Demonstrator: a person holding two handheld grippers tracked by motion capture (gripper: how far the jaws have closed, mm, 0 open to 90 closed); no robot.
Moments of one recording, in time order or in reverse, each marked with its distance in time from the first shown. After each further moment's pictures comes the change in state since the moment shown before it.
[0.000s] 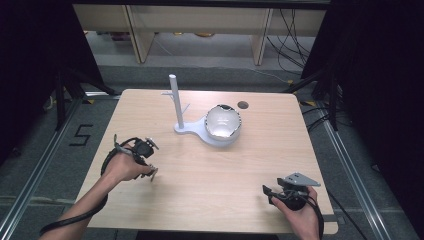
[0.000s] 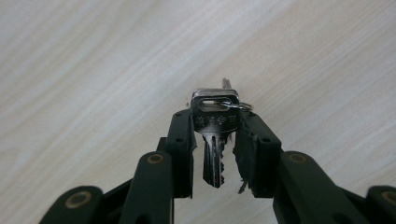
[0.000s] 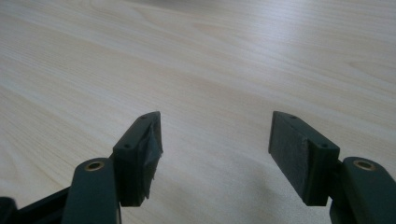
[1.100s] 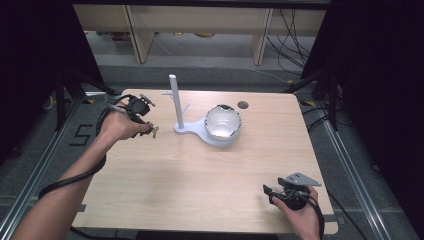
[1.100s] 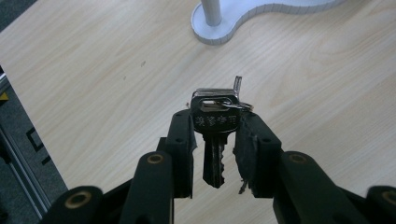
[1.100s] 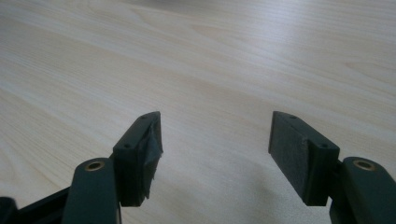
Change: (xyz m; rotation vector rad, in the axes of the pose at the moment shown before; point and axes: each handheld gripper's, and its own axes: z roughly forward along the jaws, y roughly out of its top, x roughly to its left) left arm 0.046 0.064 -0.073 -0.176 0.115 0.013; right arm -0.003 0.000 0.001 -0.020 -0.022 -0.016
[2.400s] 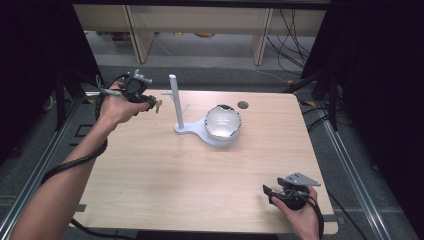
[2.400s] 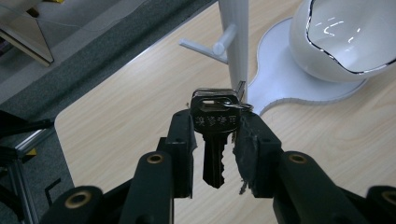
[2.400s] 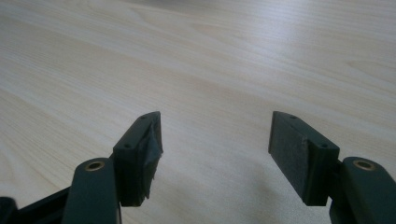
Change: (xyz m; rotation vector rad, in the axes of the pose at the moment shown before) left arm 0.026 0.029 -0.018 -0.285 0.065 -0.017; right arm 0.004 0.000 -0.001 0.027 0.015 0.045
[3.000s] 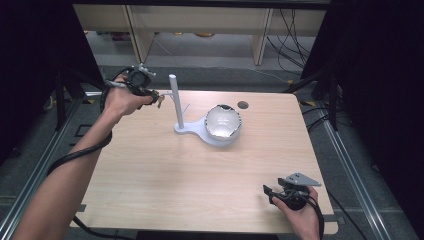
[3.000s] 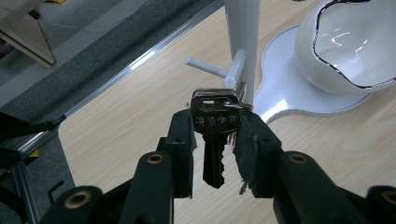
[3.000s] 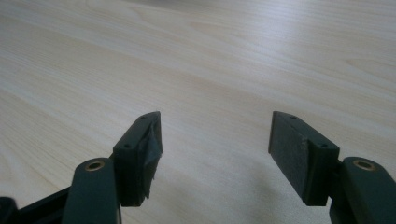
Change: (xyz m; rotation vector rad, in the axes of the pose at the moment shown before) left arm 0.005 0.019 0.006 0.032 -0.001 0.009; right arm -0.004 0.000 0.001 -0.013 -0.009 -0.033
